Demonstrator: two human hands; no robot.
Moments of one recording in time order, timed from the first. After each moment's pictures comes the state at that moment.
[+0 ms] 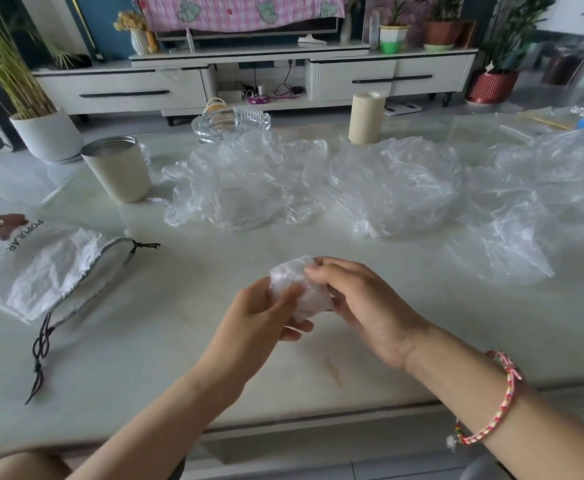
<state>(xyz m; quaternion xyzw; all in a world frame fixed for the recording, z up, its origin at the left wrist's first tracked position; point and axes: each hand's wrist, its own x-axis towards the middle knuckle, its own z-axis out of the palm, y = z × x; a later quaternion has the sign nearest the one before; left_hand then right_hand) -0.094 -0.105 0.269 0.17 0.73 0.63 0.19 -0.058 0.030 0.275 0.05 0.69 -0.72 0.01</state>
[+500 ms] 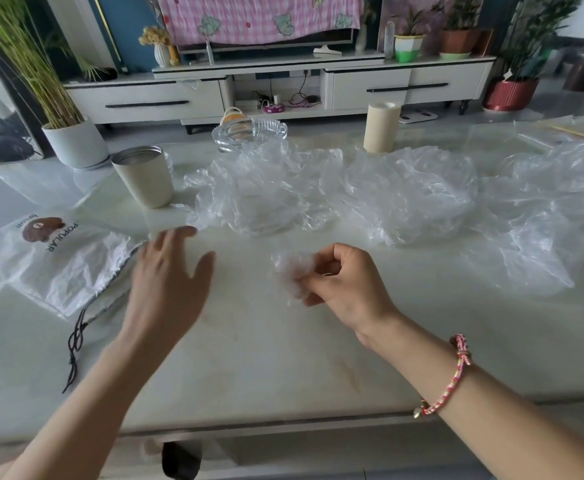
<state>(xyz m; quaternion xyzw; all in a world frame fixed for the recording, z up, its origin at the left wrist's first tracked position) -0.159 -0.176 0.279 0.12 0.93 0.29 -0.19 -0.086 0.007 0.278 0.14 0.72 -0.67 -0.11</state>
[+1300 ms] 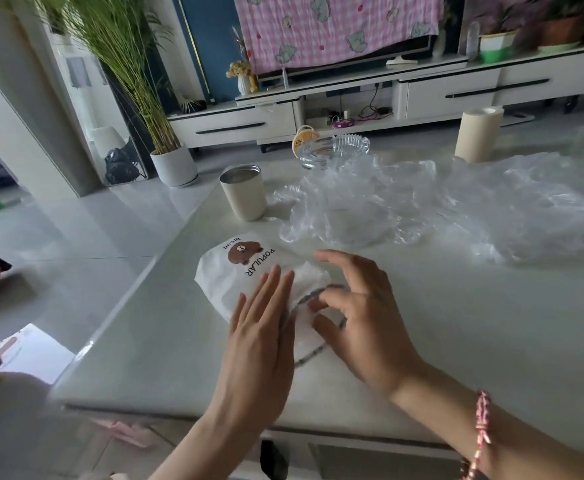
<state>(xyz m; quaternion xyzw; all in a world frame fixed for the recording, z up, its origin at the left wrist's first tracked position) -0.115 -0.221 0.247 0.26 0.88 0.33 -0.21 -0.107 -0.072 0.254 -0.15 0.87 -0.31 -0.36</state>
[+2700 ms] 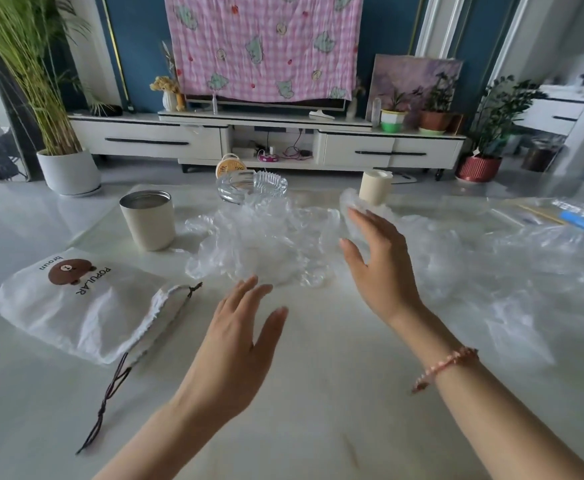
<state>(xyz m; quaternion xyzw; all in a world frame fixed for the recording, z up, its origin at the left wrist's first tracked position) -0.136 -0.139 0.279 0.26 0.87 0.41 -0.11 -0.146 0.071 0.310 0.01 0.88 -0.20 -0.43</state>
